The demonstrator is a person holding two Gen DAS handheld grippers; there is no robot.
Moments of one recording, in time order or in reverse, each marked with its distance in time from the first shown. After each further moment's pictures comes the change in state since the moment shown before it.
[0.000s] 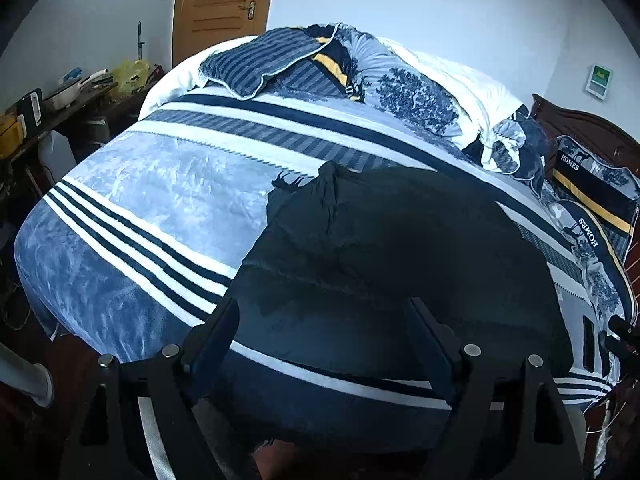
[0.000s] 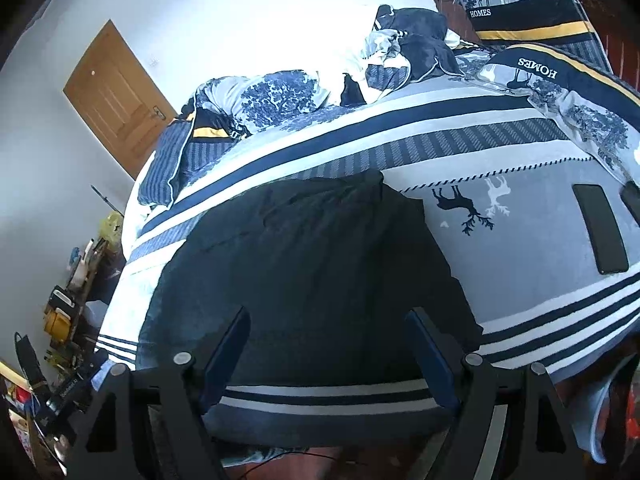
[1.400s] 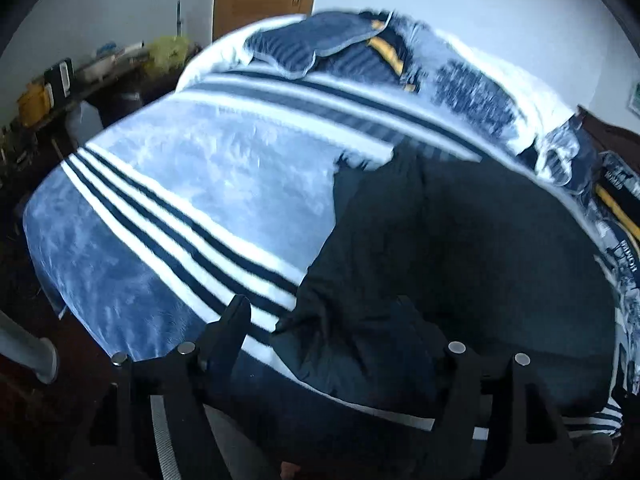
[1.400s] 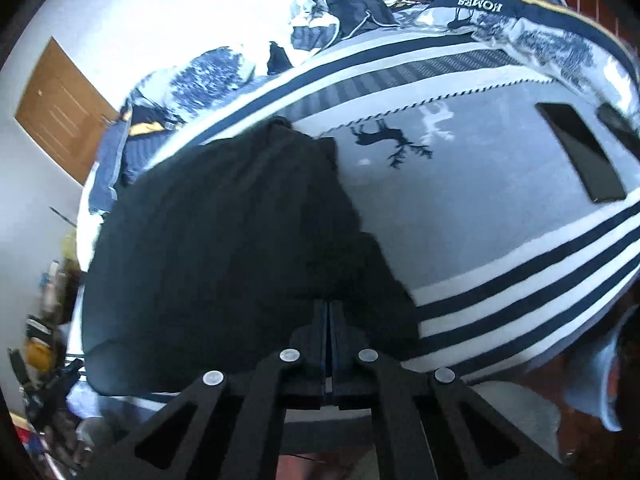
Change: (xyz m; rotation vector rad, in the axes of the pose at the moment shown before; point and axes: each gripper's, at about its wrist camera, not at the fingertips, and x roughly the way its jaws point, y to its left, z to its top) left arm 0.047 0.049 -0.008 -0.084 -0.002 0.104; right arm 0.061 -0.085 -0.041 0.151 0.064 -0.088
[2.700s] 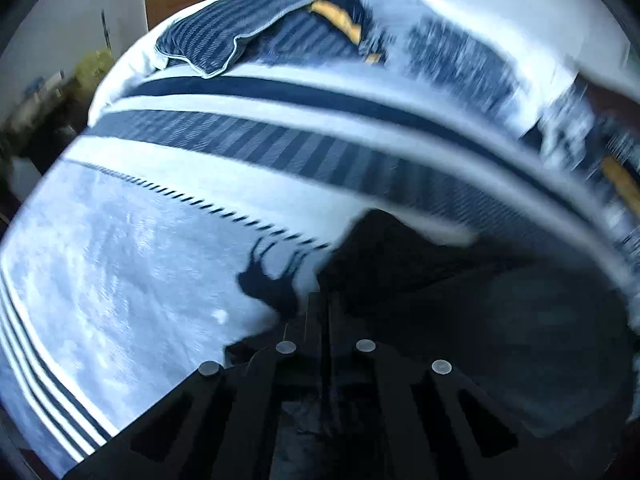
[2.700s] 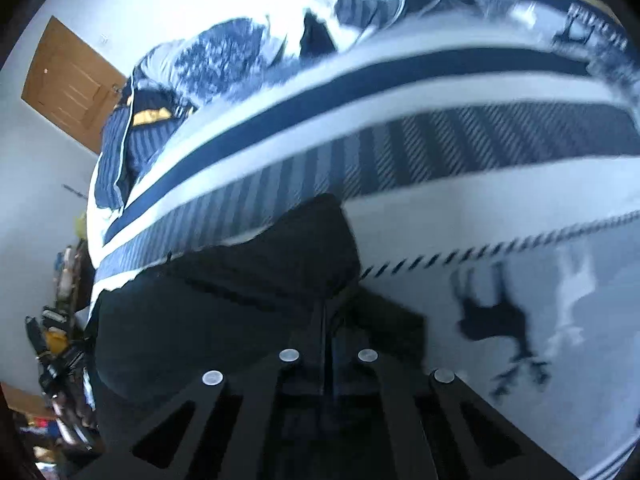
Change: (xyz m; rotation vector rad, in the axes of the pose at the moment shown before) left arm 0.179 -0.100 0.145 0.195 0.162 0.025; right arm 0.140 0.044 0.206 -0.107 0.146 0.070
